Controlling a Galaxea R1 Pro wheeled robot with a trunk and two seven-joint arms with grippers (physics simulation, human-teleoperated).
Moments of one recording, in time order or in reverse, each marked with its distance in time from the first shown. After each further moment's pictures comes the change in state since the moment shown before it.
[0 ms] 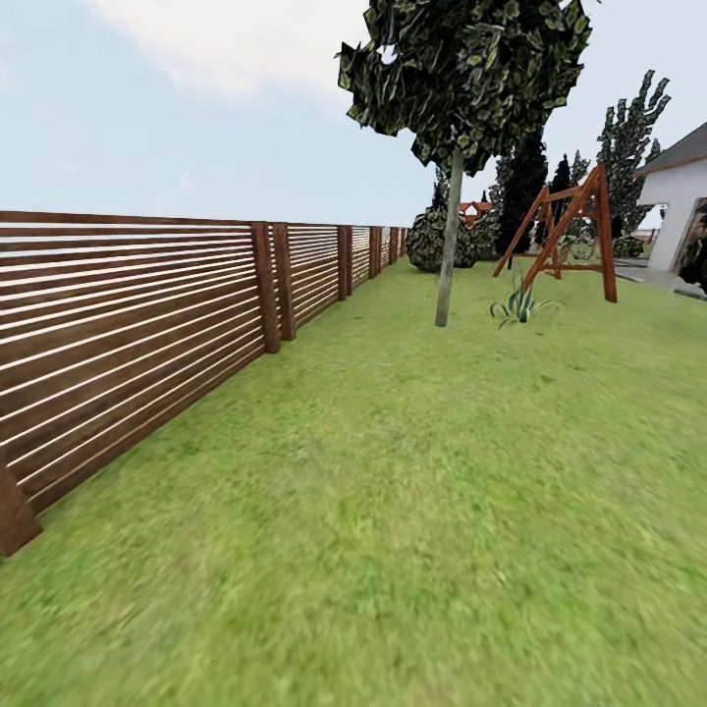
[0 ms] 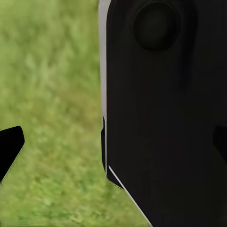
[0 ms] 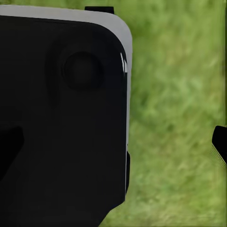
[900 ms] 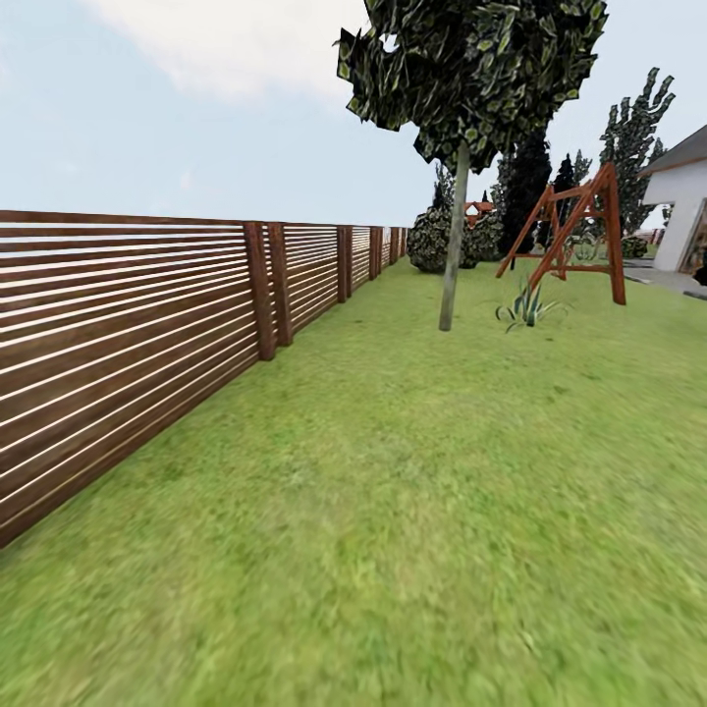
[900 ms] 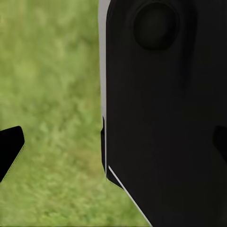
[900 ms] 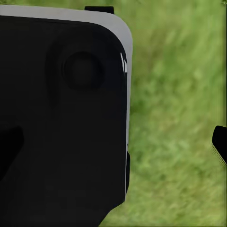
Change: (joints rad) left arm 0.000 0.000 0.000 0.000 0.000 0.000 0.000; right arm 0.000 0.000 0.000 0.000 0.000 0.000 0.000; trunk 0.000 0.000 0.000
